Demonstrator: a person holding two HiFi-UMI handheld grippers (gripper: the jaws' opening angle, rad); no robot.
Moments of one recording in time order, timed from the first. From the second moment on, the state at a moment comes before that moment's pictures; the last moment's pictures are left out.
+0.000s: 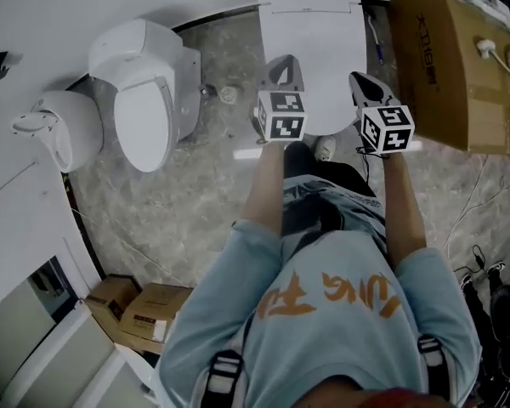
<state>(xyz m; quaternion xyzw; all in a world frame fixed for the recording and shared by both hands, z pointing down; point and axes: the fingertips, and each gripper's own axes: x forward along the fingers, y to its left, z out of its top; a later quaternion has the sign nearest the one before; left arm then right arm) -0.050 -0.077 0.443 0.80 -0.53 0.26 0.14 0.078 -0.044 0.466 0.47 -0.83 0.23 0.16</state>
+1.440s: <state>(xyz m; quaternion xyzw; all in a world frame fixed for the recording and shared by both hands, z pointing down) -0.025 -0.099 0.163 0.80 -0.60 0.03 -0.04 0.124 -0.095 0.164 0.58 -0.81 -0.01 -0.02</state>
